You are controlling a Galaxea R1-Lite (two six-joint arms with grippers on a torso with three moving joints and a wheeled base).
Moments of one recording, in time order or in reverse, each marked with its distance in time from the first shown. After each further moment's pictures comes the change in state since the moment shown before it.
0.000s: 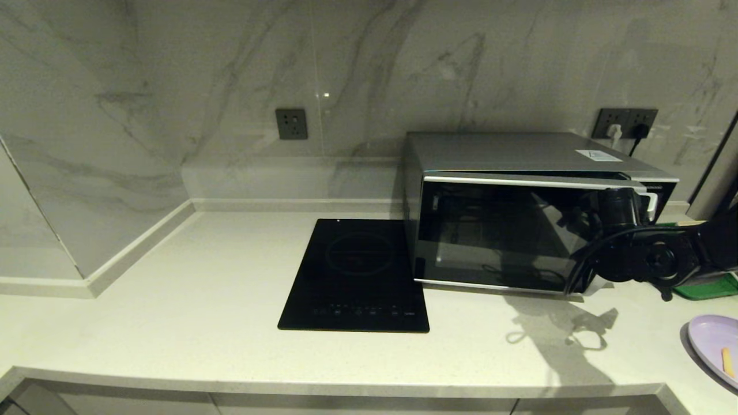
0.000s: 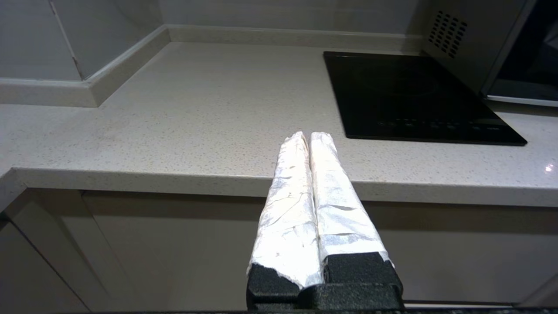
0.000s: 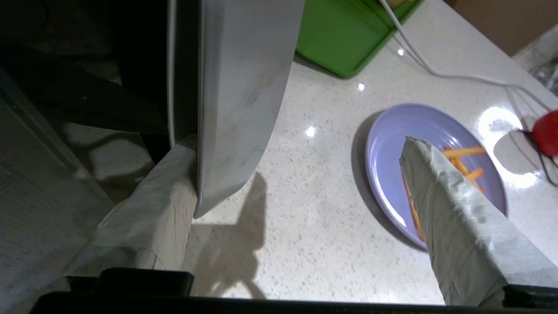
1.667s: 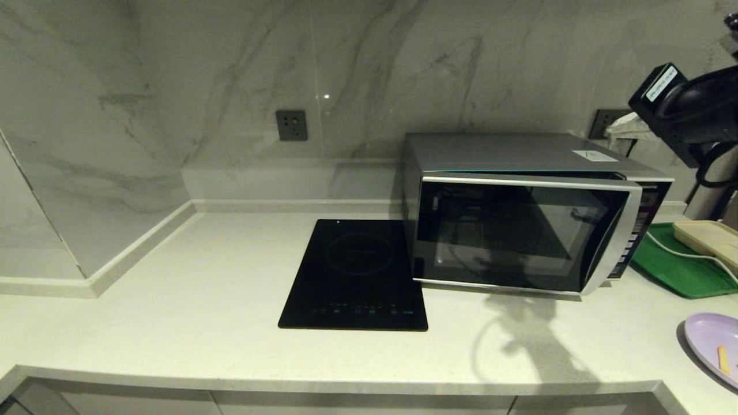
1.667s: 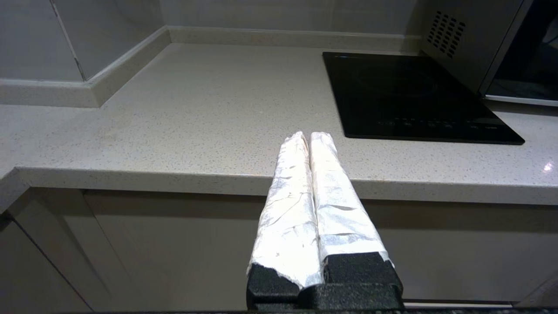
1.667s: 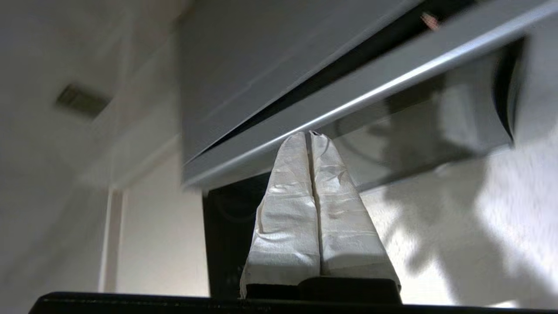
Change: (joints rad) left arm 0.002 0.000 0.000 0.000 0.000 0.000; right arm 0.100 -0.370 -0.638 0.763 0.807 0.504
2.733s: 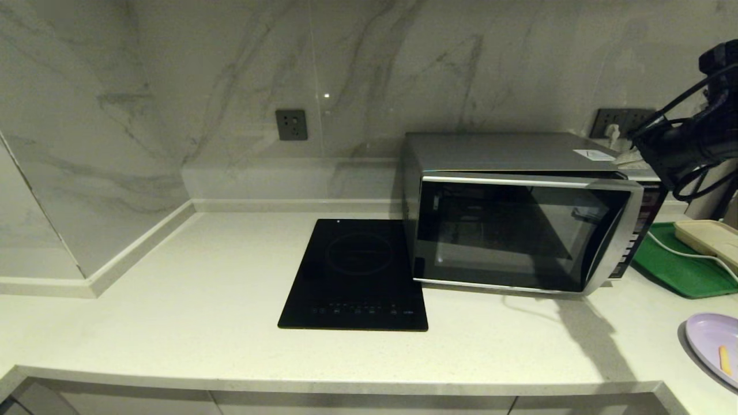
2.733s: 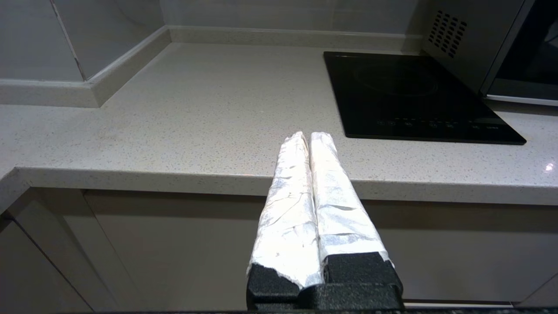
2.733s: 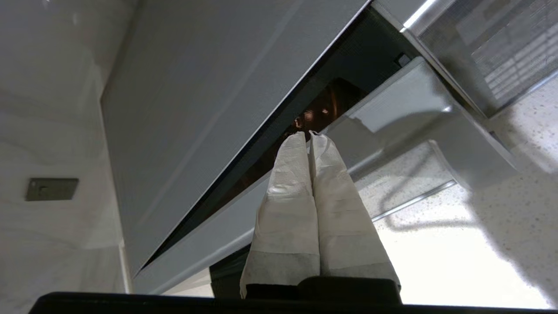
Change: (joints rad) left arm 0.000 0.000 0.000 0.000 0.000 0.000; right arm -0.282 0.296 -0.190 0.028 0.217 0.109
